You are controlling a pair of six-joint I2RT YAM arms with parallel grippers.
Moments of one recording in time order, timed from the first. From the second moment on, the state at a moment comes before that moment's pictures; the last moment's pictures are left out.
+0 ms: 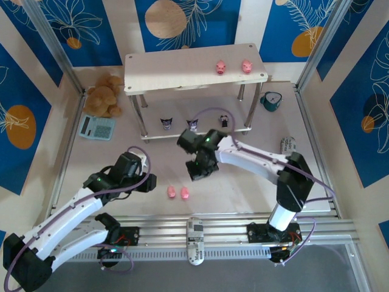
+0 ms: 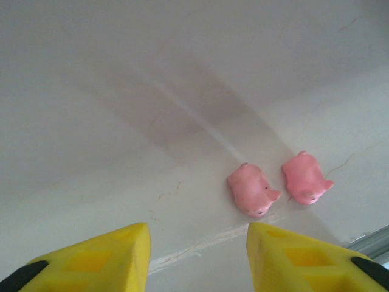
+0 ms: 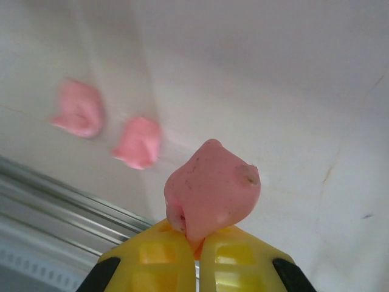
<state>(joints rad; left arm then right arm) -0.63 0.82 0.65 -0.77 0.05 -0.46 0.93 1.67 1.51 -1.19 -0.04 0.53</state>
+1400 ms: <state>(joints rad) -0.61 0.89 0.87 -0.83 0.02 -0.36 0.64 2.08 2.70 -1.25 0.22 -0.10</state>
